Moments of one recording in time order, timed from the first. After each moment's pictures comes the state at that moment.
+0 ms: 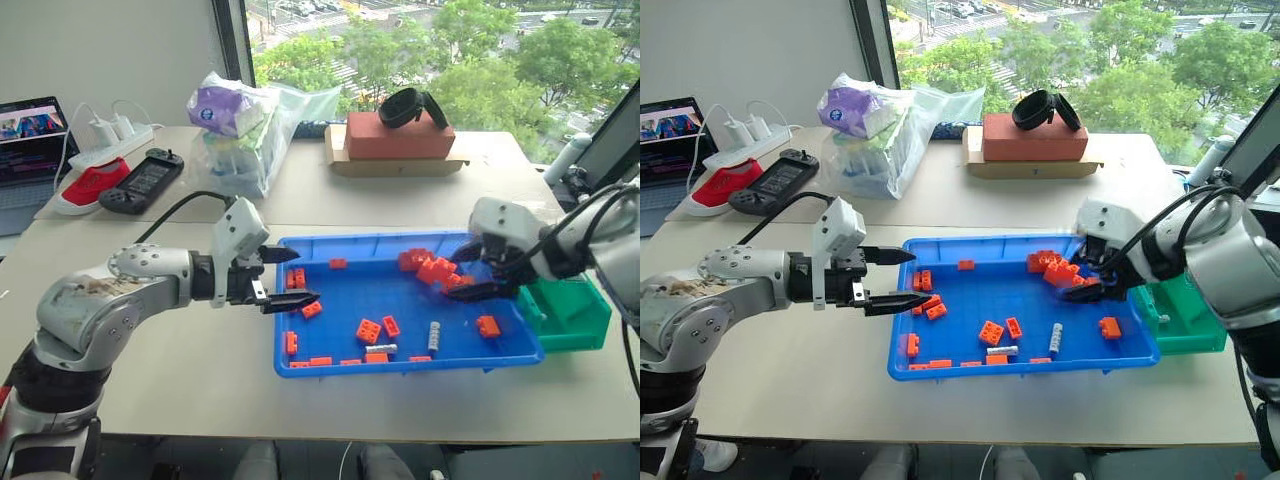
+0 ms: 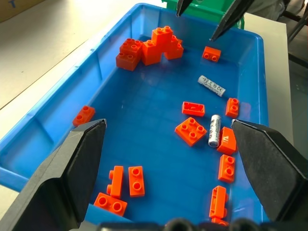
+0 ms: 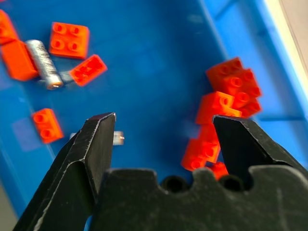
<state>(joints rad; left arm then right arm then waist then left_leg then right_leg) -0.59 0.80 -0.02 -0.49 -0.80 1.01 -0.76 -0.75 -1.13 0.24 -0.29 0.22 0.89 1.31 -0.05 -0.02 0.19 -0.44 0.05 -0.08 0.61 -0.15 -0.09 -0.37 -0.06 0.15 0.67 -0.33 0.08</state>
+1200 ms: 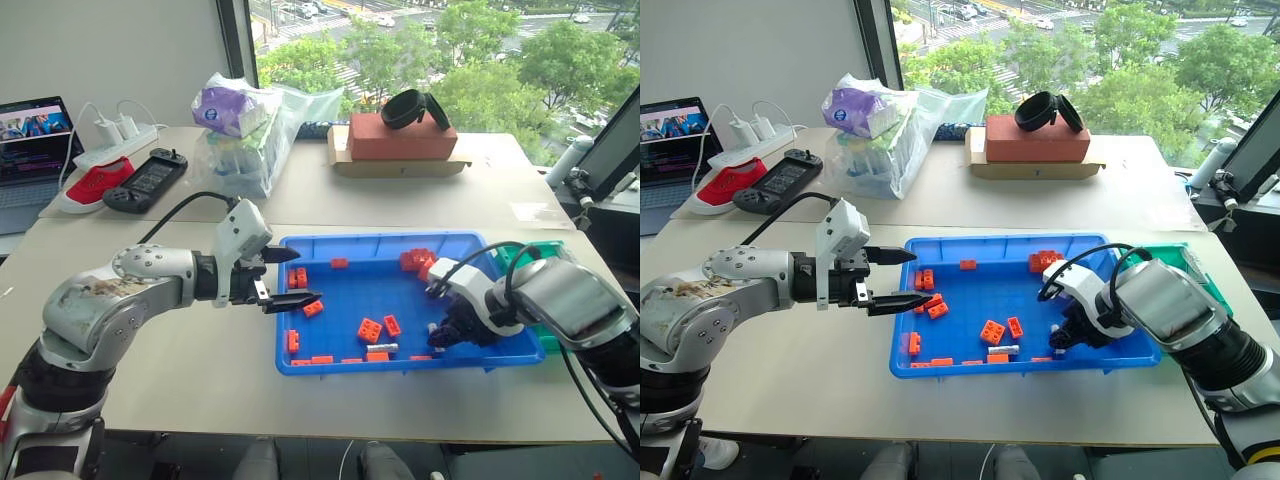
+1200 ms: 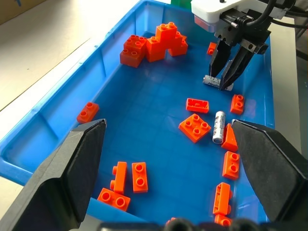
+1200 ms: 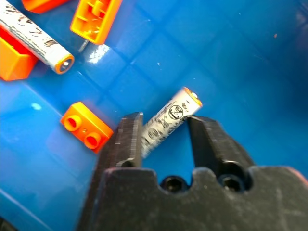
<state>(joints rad) -0.60 0.80 -0.02 -0.49 -0.76 1.01 -0.77 -0.76 -1.00 0.46 -0.31 0.36 1.50 0.93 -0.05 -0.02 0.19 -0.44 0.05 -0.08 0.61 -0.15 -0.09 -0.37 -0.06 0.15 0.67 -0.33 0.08</state>
